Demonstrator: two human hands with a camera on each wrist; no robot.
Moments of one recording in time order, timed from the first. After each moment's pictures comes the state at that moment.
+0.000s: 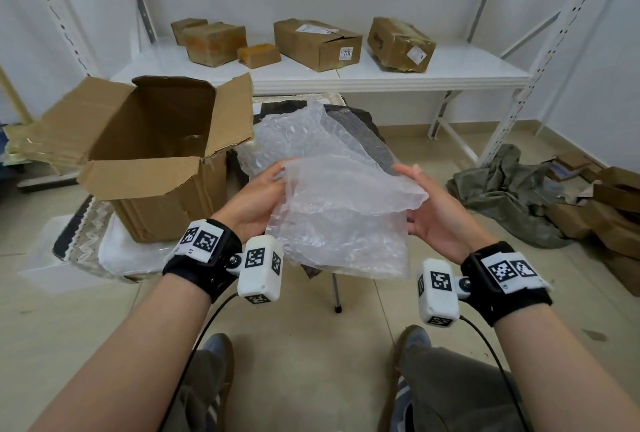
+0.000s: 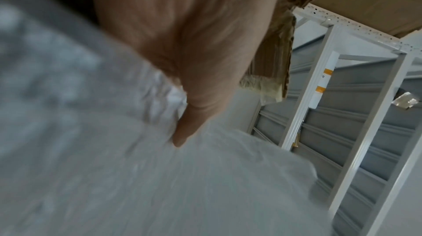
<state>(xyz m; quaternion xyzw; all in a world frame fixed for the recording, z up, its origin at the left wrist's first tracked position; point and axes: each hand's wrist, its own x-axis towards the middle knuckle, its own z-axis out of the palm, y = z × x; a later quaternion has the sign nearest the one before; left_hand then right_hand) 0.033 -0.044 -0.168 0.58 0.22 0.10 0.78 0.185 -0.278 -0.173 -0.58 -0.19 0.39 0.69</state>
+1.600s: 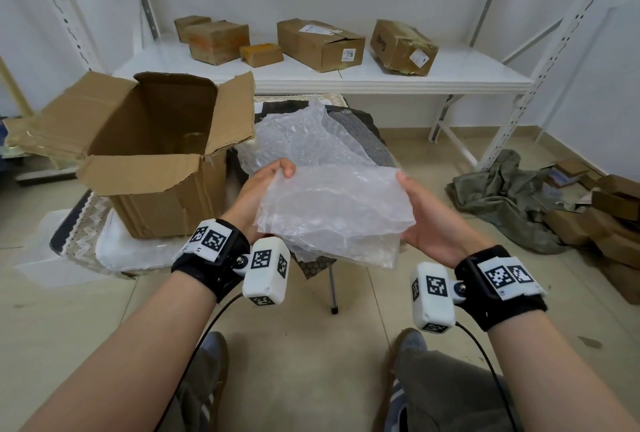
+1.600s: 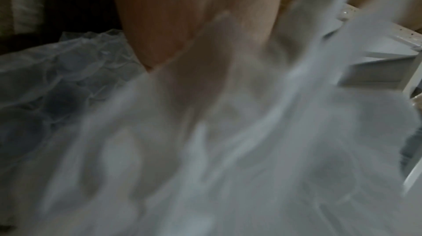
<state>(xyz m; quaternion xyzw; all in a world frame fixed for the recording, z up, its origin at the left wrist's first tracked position) 0.042 -0.023 -0.191 0.53 0.13 0.12 0.83 0.179 -0.272 -0.170 -0.58 -0.22 0.44 0.65</state>
